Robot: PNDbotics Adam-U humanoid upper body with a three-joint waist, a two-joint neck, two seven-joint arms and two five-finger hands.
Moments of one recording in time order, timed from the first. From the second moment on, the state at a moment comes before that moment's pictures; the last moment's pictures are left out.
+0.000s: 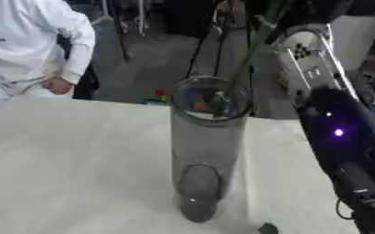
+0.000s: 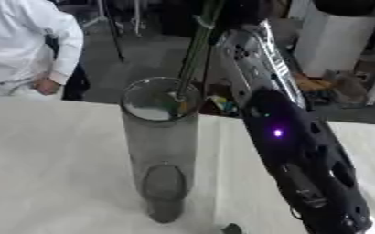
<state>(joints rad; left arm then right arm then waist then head) -0.60 0.36 0.05 -1.98 0.15 -0.34 0.18 -1.34 -0.57 0.12 -1.51 -0.99 -0.26 0.42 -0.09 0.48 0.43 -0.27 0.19</state>
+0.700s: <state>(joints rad) -0.61 0.36 0.05 -1.98 0.15 -0.34 0.18 -1.32 -0.57 0.13 -1.48 -0.97 -0.26 0.40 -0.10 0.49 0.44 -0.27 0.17</state>
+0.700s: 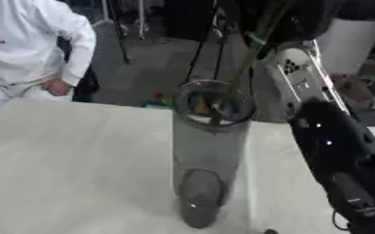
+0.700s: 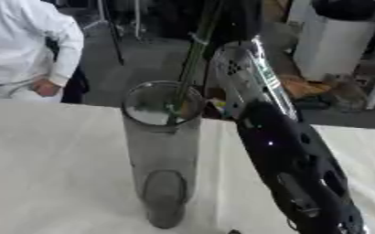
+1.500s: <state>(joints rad) -0.61 0.35 0.05 -1.98 0.15 -0.34 0.19 -1.31 -0.57 0.14 -1.44 -0.97 -0.25 0.35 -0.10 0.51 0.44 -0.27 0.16</state>
